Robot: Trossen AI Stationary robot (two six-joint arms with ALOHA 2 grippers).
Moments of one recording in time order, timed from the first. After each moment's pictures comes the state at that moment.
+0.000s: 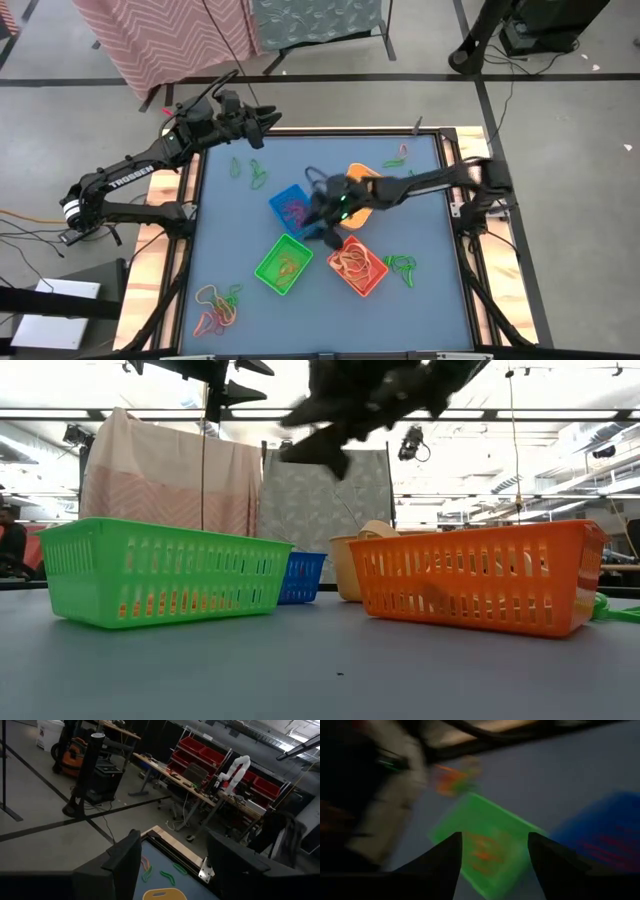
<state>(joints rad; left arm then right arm) 0.57 1.05 1.01 0.03 0.10 -0.48 -0.04 1.76 1.20 0.03 -0.38 0.21</state>
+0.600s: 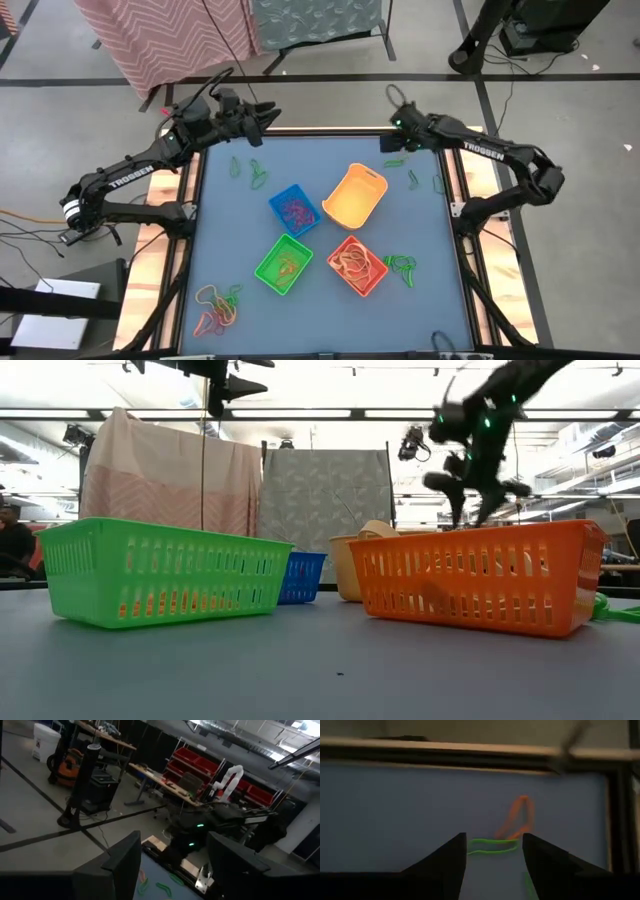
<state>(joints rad) 0.57 1.05 1.01 0.10 0.10 -0.48 -0.73 1.37 1.02 -0.77 0.28 0.73</state>
